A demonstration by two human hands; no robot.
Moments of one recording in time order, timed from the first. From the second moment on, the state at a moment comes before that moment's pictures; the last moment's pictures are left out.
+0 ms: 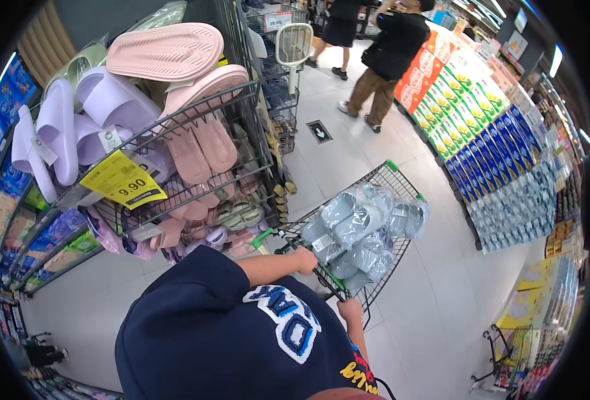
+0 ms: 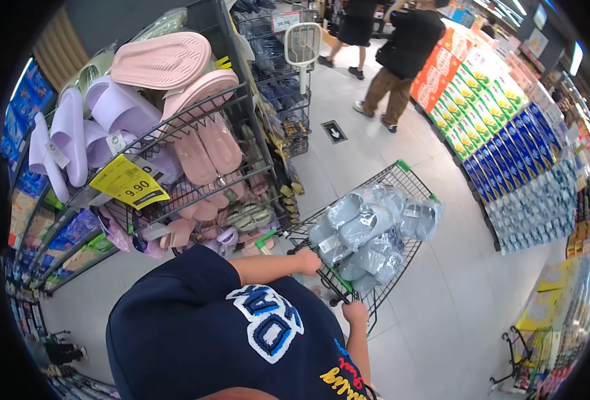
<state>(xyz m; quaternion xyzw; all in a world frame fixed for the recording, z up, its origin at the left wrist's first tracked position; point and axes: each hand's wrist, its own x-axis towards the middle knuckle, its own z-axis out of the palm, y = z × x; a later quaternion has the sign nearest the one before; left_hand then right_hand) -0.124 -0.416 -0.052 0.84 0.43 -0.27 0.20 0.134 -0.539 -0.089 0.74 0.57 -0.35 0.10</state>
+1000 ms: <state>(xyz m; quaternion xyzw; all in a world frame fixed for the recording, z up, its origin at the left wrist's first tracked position) -0.225 -0.461 -0.051 0.88 0.36 -0.27 0.15 0.003 -0.636 -0.100 0.79 0.51 -0.35 0.02</state>
